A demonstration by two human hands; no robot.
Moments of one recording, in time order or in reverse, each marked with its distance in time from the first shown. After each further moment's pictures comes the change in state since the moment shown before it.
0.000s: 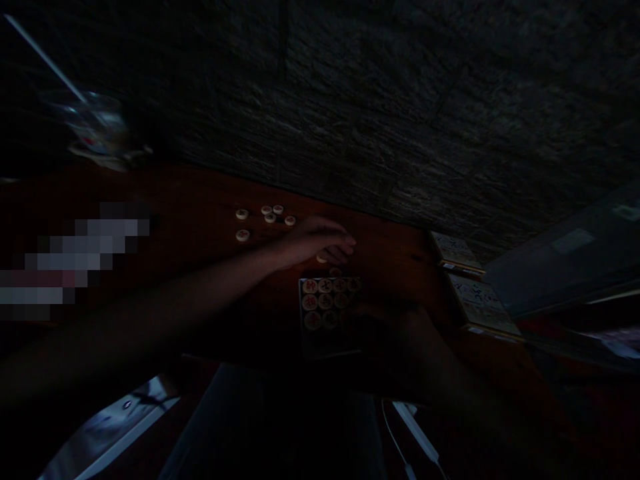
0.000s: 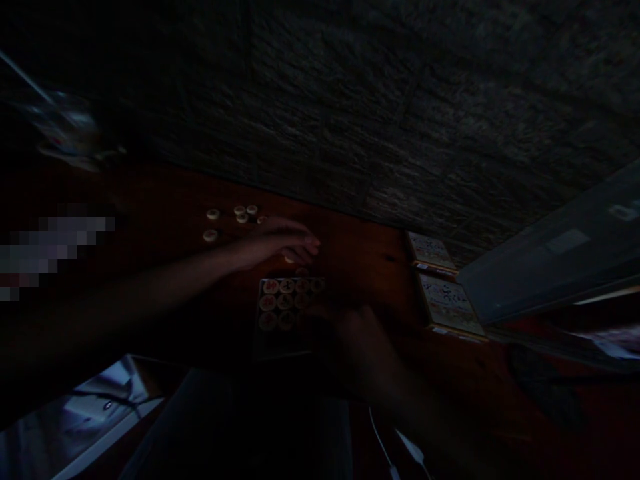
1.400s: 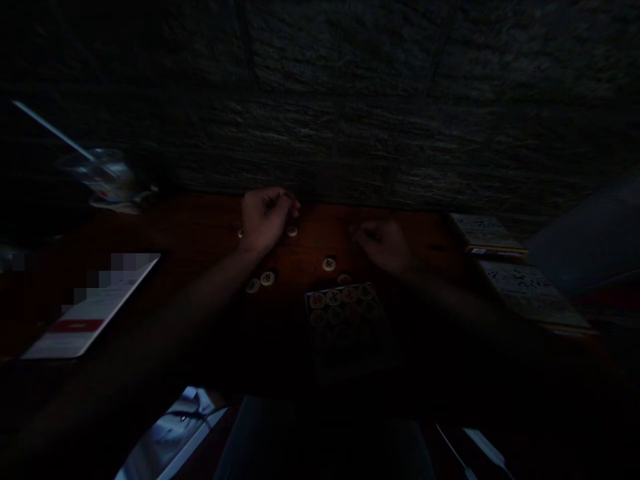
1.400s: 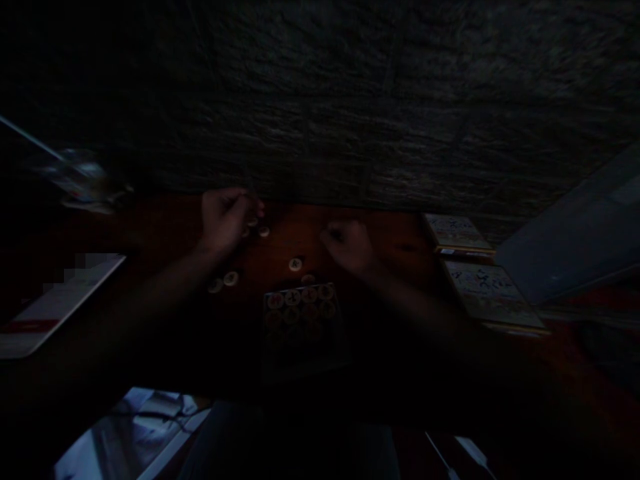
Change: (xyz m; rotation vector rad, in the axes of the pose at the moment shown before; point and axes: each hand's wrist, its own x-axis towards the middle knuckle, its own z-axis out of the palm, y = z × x) left_hand 0.011 0.013 -0.064 0.401 0.722 0.396; right_hand 0.138 0.104 0.024 0.219 0.353 0.128
